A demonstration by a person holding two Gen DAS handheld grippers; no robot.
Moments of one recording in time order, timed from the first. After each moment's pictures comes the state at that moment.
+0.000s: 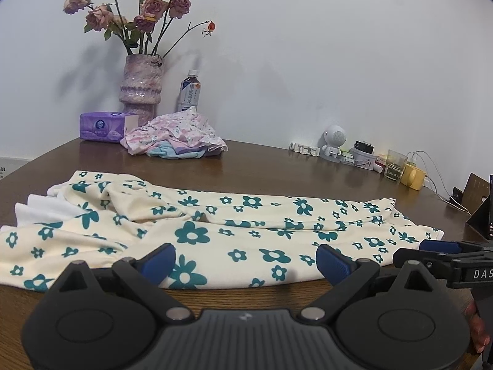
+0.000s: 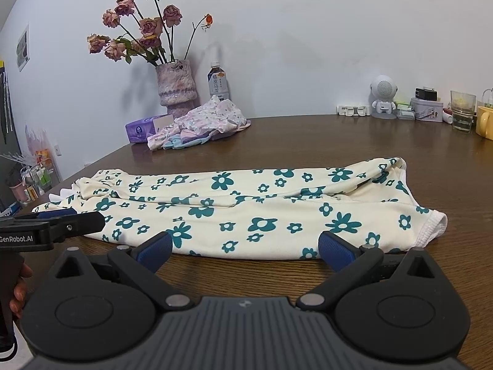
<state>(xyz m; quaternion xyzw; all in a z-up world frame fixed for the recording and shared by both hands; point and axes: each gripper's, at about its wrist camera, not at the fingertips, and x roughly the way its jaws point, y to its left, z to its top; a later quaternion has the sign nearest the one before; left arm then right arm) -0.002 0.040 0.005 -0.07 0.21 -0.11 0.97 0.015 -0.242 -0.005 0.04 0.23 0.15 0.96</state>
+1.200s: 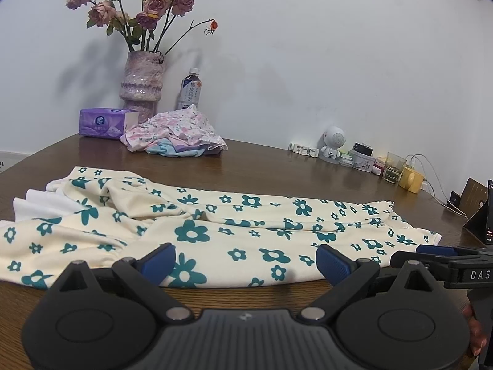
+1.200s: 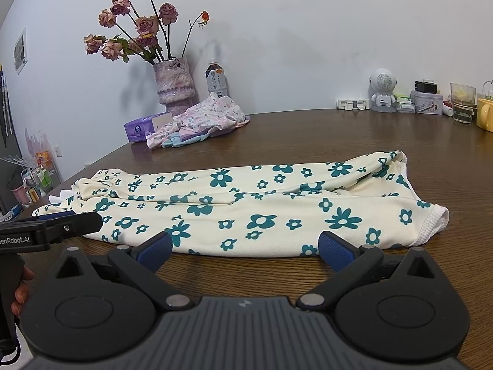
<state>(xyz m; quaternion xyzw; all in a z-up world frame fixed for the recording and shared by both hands) -0.001 0.043 0.004 -0.08 0.21 -0.11 0.97 0.018 -0.243 -0.006 0.05 0.24 0.15 0.96</state>
